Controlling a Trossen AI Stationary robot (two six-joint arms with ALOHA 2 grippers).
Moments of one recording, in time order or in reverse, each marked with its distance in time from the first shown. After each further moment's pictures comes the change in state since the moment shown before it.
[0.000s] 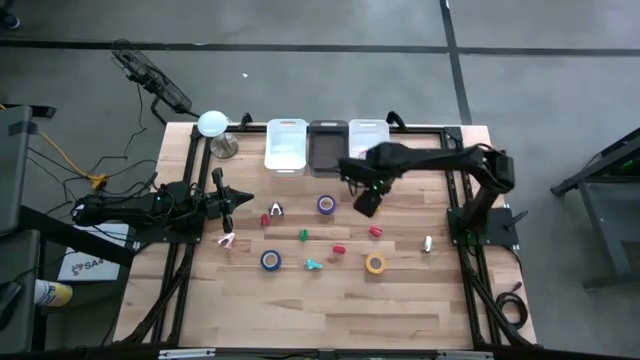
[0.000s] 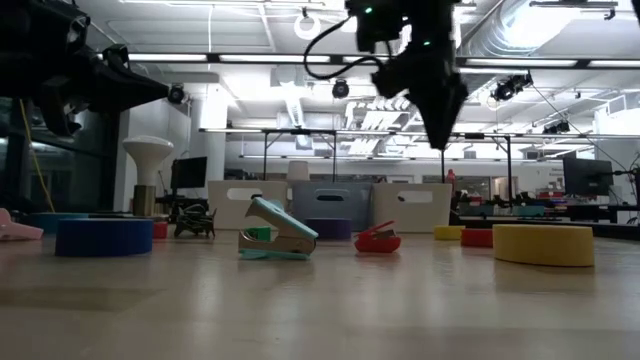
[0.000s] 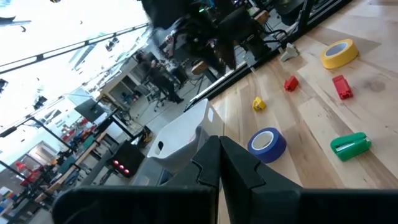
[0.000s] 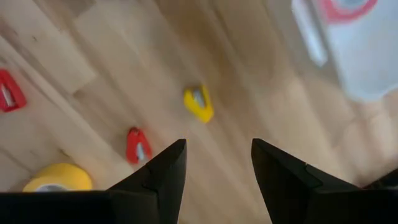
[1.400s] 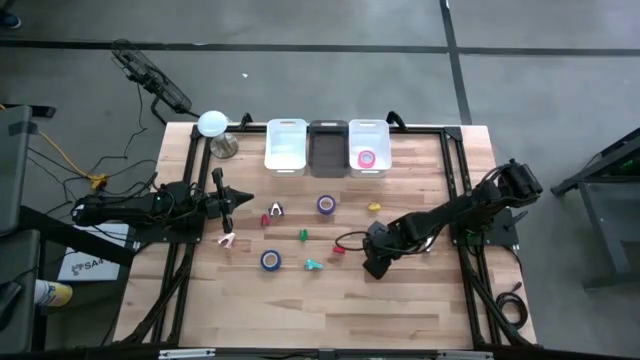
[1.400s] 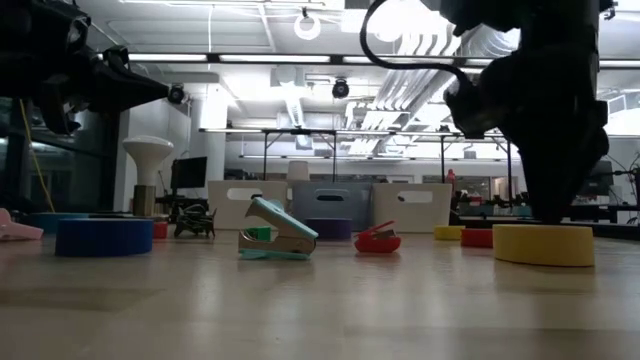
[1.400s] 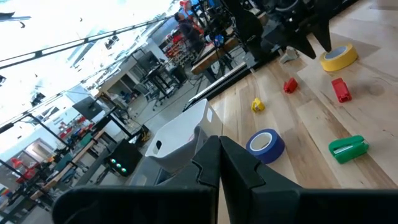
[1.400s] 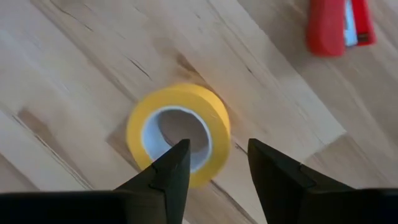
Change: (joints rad) left arm 0.000 0.000 0.000 0.001 0.000 -0.021; right arm 0.476 -0.139 -0.558 0.664 -0.136 0.655
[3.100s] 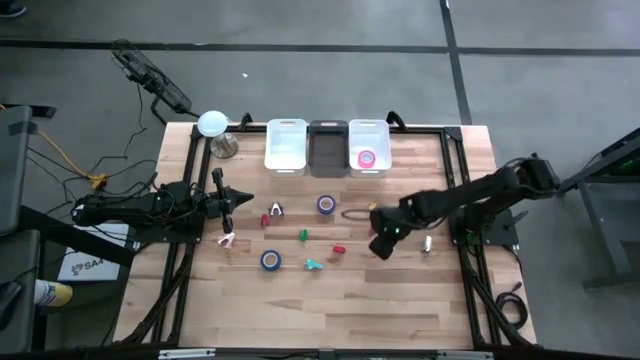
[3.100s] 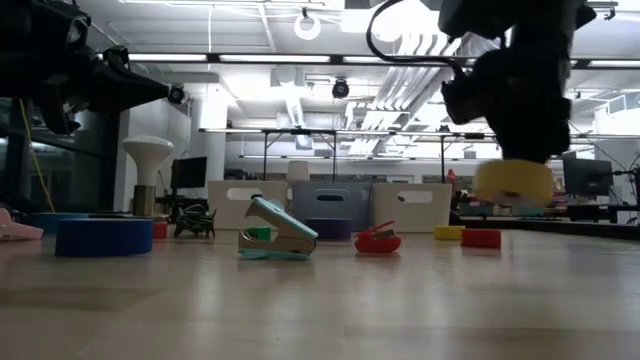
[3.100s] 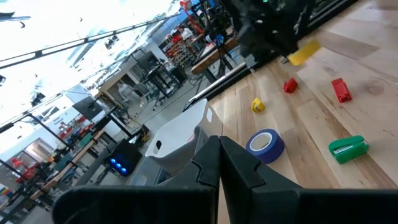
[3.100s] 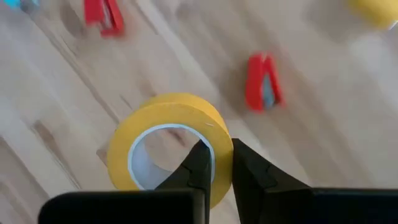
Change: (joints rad) left arm 0.000 0.000 0.000 0.000 0.000 0.000; right arm -0.180 -0.184 -0.083 -0.003 -0.020 -0.254
